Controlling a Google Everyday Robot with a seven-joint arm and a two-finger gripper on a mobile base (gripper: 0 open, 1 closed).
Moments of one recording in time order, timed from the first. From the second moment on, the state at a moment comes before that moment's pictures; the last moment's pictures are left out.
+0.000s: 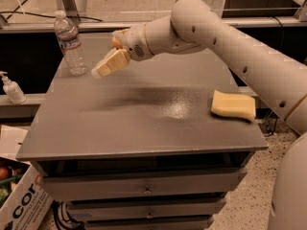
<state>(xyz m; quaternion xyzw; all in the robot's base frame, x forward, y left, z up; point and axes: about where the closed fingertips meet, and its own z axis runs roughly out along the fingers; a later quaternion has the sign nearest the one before) 0.660 0.128 0.914 -0.54 0.62 0.34 0.45</state>
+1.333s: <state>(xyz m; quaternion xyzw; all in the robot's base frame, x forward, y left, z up) 0.716 0.218 0.915 -0.51 0.58 0.38 0.51</state>
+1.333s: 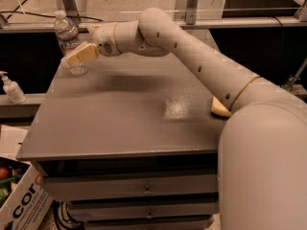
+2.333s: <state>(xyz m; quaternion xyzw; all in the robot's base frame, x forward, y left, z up) 0.724 0.260 0.916 -0.51 0.56 0.40 0.51</state>
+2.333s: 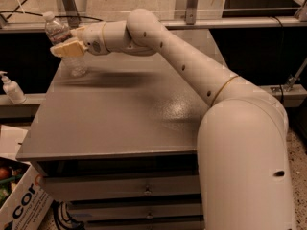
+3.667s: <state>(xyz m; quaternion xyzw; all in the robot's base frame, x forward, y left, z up) 0.723 0.160 0.988 -0.56 0.59 0.31 0.49</state>
